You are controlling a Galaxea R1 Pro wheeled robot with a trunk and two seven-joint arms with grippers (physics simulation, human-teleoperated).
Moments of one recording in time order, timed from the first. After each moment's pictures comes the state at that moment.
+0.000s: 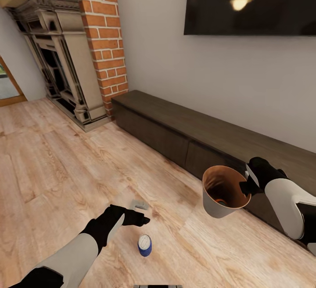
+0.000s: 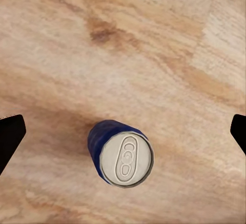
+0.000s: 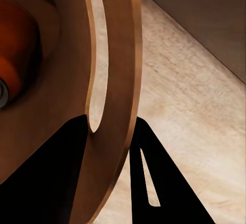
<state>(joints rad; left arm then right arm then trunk) -0.75 -0.09 -0.28 -0.45 0.09 0.50 -0.26 -1.17 -0.25 -0.15 -0.26 0.38 1.05 0.12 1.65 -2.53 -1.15</state>
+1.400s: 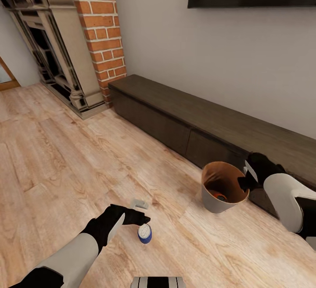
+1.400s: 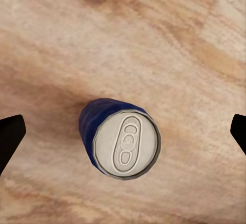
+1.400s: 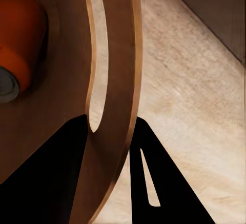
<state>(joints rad) -0.75 -0.09 -0.28 -0.46 0.09 0.50 -0.26 -1.21 -0.25 -0.14 -0.24 0.37 1.05 0.11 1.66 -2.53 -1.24</state>
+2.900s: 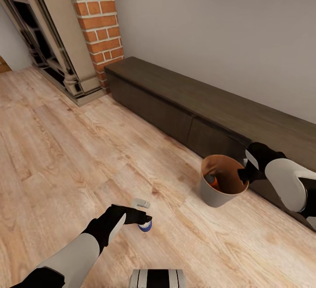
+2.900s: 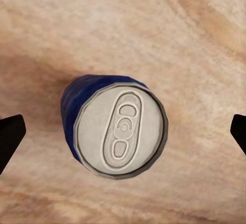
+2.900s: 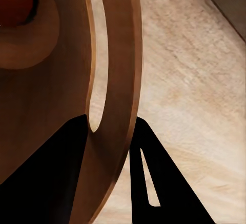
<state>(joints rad) -0.75 -0.10 -0.28 -0.46 0.09 0.47 -0.26 -1.36 -0.25 -0.13 -0.08 0.38 1.05 0.11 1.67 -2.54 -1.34</state>
